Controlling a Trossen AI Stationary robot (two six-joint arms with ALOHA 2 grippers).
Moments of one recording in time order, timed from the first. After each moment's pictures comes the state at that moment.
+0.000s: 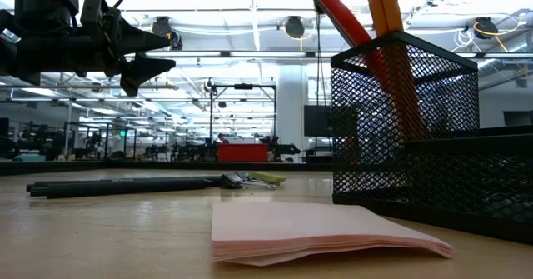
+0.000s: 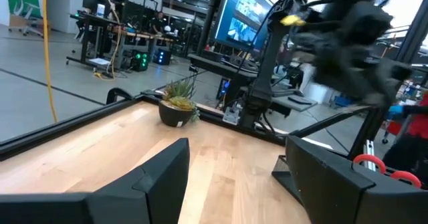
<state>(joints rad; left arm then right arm) 0.25 0.85 0.02 0.94 0.13 -0.29 0.20 1.39 0.92 0.18 -0.06 0.04</state>
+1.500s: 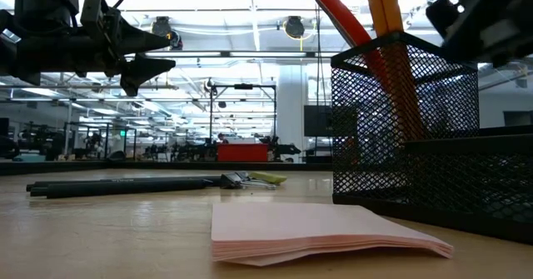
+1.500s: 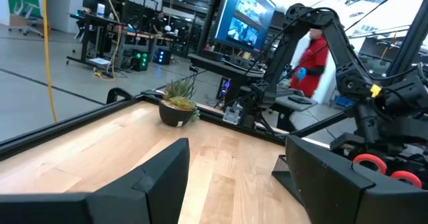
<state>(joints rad) 0.25 0.85 0.02 0.94 0.13 -0.29 0.78 1.69 0.88 0.07 0.49 0.47</state>
